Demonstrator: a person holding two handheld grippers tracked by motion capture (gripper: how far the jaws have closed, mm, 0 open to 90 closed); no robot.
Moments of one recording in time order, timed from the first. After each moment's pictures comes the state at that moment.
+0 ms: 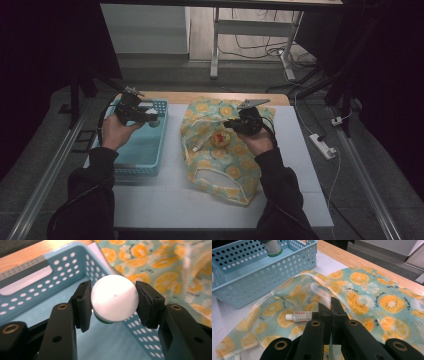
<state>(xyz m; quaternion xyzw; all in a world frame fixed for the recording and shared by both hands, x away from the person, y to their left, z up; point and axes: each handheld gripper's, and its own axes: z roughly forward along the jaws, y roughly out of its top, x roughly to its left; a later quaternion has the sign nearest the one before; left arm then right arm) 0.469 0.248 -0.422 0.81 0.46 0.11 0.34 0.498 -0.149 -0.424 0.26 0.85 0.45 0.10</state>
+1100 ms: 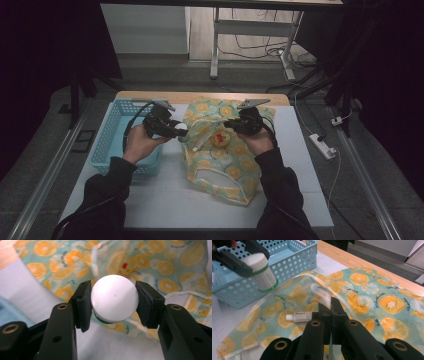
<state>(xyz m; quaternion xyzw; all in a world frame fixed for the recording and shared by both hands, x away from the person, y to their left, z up) 0.447 0.155 -0.423 0.86 0.35 0.06 0.36 0.497 -0.149 -0.423 0.25 0.85 0.45 0.10</state>
